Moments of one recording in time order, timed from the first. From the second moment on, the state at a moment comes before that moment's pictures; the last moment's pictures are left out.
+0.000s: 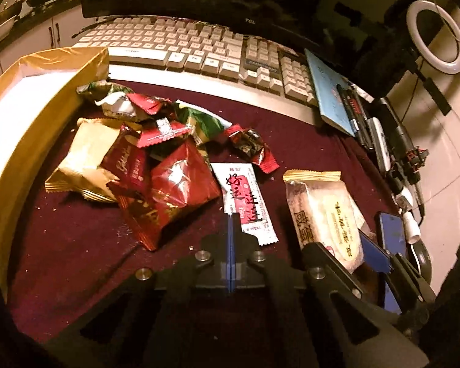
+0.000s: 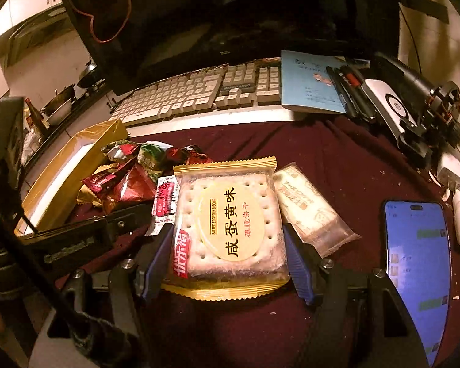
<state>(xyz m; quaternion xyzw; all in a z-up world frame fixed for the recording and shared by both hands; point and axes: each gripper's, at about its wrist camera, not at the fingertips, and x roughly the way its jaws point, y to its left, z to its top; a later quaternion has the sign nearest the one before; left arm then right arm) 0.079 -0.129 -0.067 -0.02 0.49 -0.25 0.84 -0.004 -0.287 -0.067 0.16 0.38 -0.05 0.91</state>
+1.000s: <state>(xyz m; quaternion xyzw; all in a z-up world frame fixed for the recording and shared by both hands) 0.036 -0.131 -0.061 0.08 0.45 -0.29 0.84 -0.022 -0.321 -0.064 0.27 0.32 -0.03 0.91</state>
